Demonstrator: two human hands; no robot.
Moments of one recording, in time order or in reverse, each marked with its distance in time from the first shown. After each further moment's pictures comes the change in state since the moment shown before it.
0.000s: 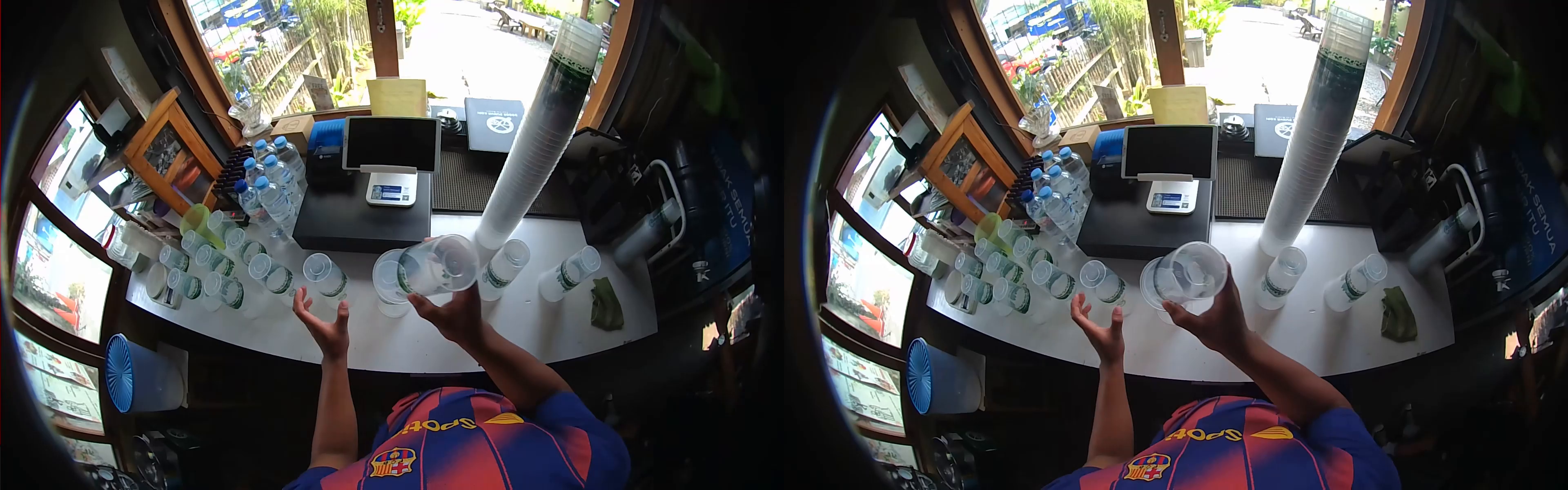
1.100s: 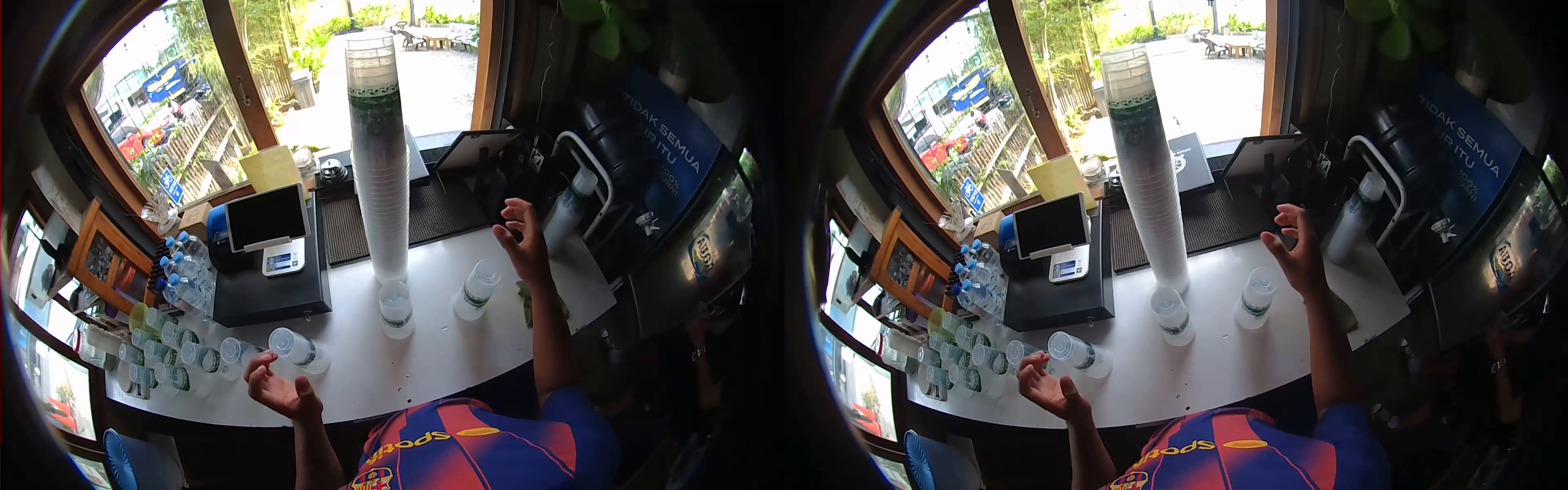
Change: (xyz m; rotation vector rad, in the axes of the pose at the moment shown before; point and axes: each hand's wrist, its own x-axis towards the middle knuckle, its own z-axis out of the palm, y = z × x) left_hand -0.007 0.160 0.058 -0.414 0.004 0.370; right_hand 0.004 0.053 -0.331 -0.472 0.414 0.106
